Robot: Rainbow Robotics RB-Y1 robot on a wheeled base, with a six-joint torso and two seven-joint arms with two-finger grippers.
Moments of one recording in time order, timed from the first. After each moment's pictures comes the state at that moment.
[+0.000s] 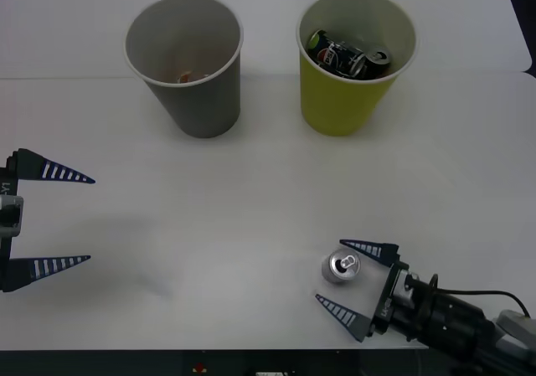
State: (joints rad) right arm 0.00 -0.61 0.56 -1.15 0.43 -0.99 1.01; left arm 0.26 1.13 0.26 -2.01 -1.31 -1.13 -0.09
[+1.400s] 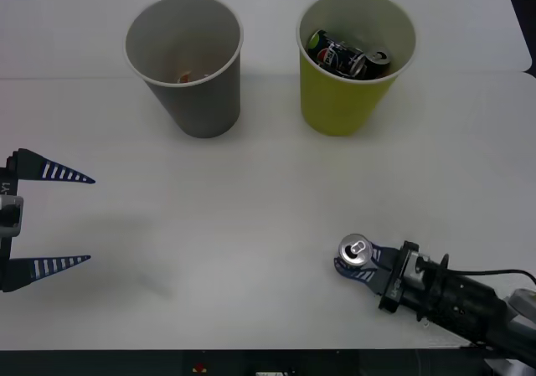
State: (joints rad) right arm -0.01 -0.65 0.48 -1.22 0.50 -0.99 0.95; left arm 0.26 1.13 0.26 -2.01 -1.31 -1.13 -0.09
